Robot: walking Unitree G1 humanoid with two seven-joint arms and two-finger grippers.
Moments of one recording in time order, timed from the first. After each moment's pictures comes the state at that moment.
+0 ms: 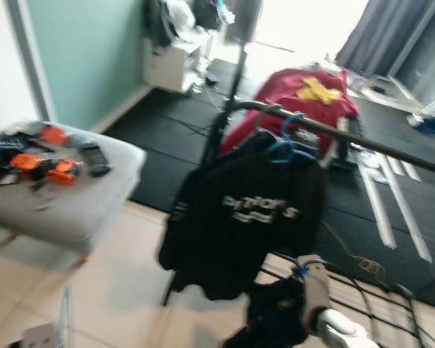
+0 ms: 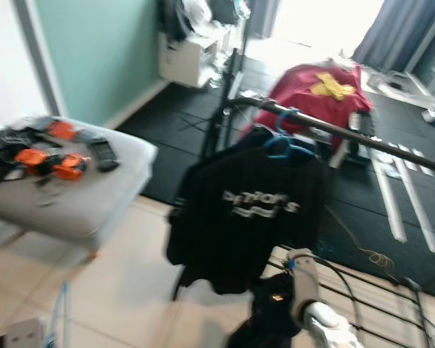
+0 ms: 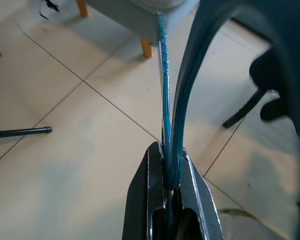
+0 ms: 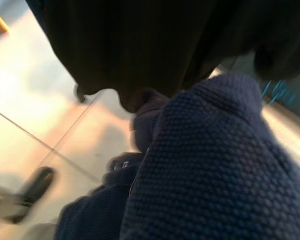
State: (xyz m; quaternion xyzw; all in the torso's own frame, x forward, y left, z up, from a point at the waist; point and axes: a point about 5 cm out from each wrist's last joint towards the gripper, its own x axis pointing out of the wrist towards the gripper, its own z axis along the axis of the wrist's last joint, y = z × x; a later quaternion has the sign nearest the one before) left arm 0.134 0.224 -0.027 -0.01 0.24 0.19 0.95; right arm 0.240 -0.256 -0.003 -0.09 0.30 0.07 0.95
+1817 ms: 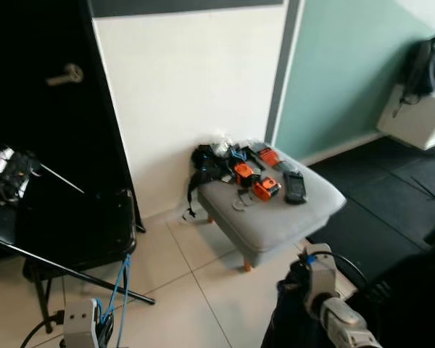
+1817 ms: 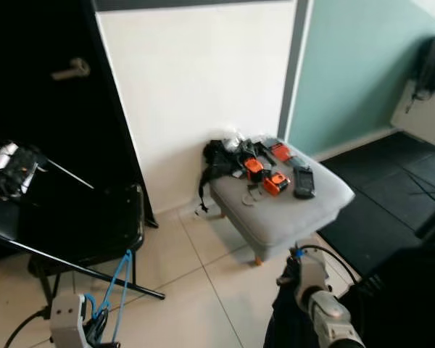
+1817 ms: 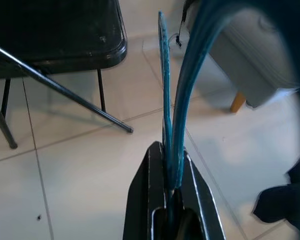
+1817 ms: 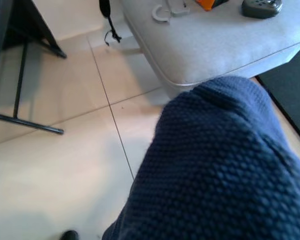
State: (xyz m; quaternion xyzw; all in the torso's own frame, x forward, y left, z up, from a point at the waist) left arm 0.181 0.217 -0.030 -0.05 0.18 0.04 0.98; right arm 0.268 -0.233 -0.006 -0.01 0.25 0.04 0.97
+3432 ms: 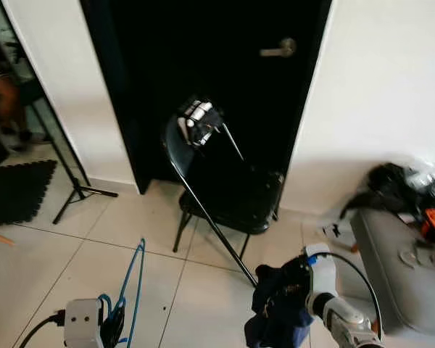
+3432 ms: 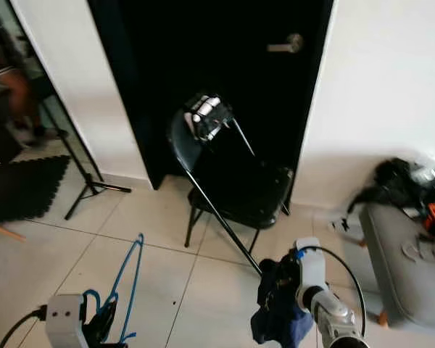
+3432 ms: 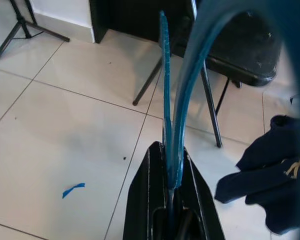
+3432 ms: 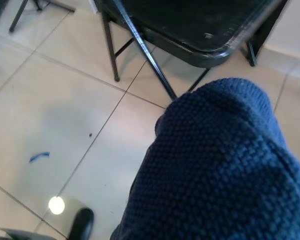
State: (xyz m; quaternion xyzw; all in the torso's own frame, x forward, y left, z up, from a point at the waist) left arm 0.170 0.194 0.014 -0.06 0.14 0.01 0.99; right arm 0.275 -0.222 -0.001 0.00 0.23 0.11 0.97
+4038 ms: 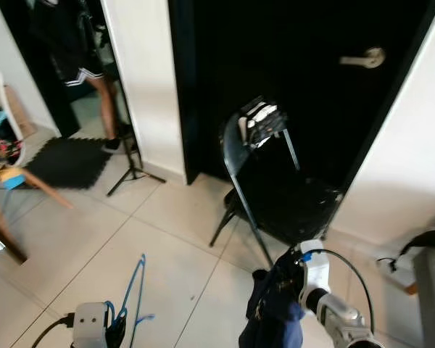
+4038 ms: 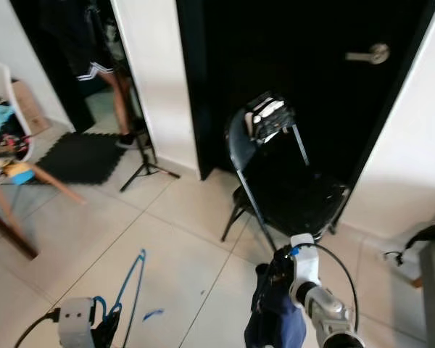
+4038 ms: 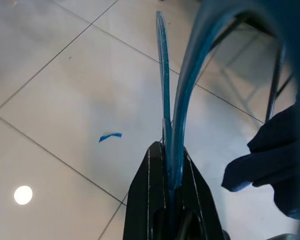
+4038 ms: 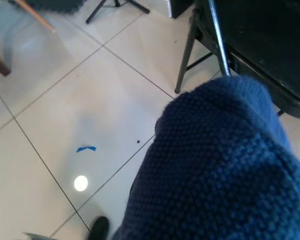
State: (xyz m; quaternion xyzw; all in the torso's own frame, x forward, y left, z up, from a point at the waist) left arm 0.173 0.200 -0.031 -0.06 0.20 0.01 0.98; right arm 0.275 -0.216 0.000 0.01 0.22 0.14 0.97
